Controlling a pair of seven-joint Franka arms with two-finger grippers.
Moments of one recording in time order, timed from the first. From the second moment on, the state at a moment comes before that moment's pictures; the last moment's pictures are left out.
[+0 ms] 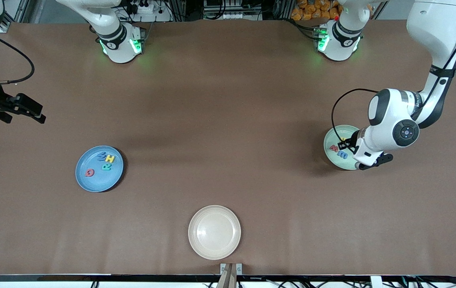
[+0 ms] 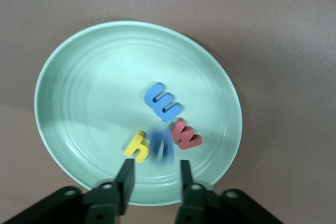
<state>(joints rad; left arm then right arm) 0.15 0.38 -0.28 -2.05 0.06 2.17 -0.47 -0.07 -0.01 0.05 -1.65 0.03 1.71 0.03</state>
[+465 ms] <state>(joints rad) 0.22 0.23 -0.28 -2.02 0.07 2.15 -0.27 -0.06 0.00 0.06 -1.65 0.04 1.71 0.02</state>
